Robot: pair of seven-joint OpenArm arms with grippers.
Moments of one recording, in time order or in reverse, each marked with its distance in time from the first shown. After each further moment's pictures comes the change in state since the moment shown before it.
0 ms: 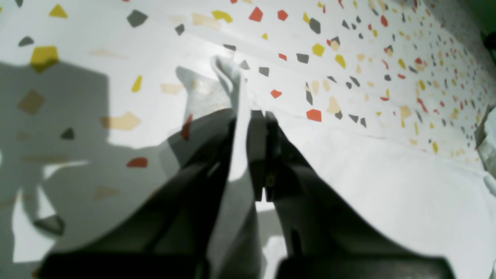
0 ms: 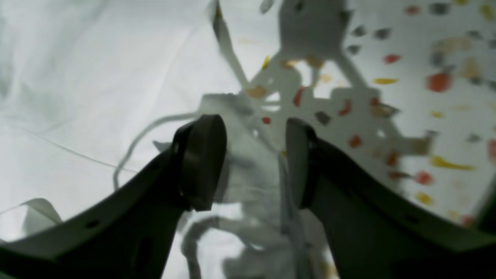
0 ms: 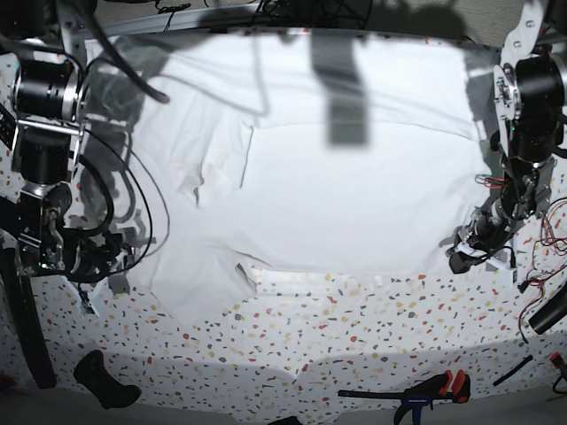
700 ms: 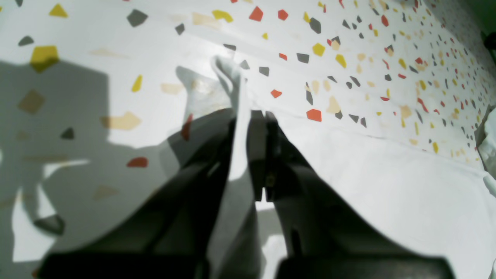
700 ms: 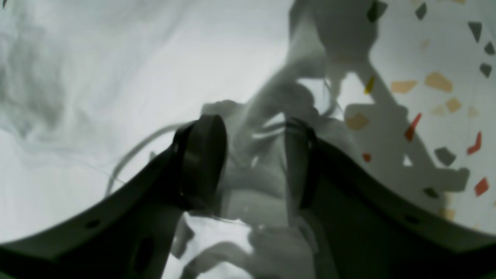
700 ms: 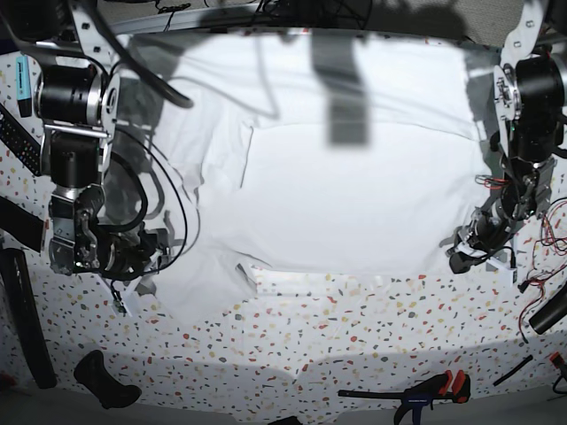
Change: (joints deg) left arm 0.0 0.0 0.0 0.0 0.0 0.0 0.7; right arm 0.0 -6.1 0.2 -2.7 -2.9 0.7 3.7
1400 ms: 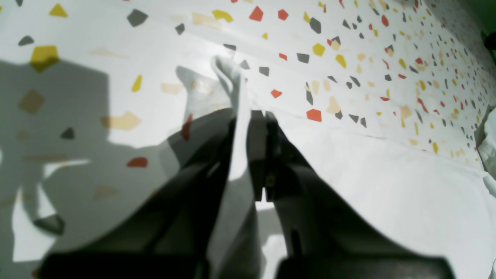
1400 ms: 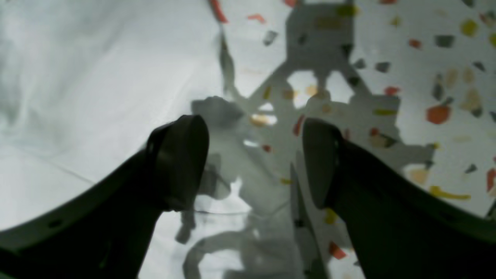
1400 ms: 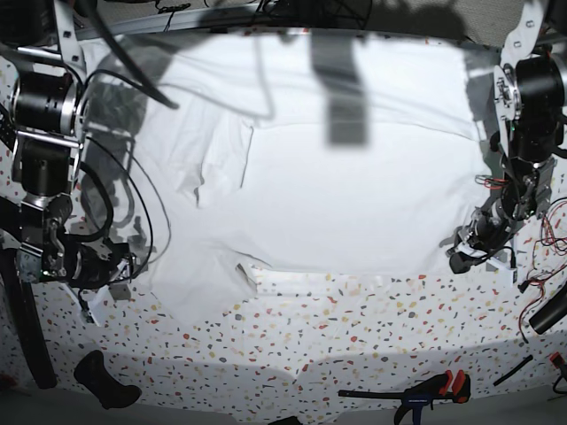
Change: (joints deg) left arm 0.0 0.0 0.0 0.0 0.0 0.0 0.0; right arm 2.3 5.6 0.0 0.0 0.2 0.0 2.0
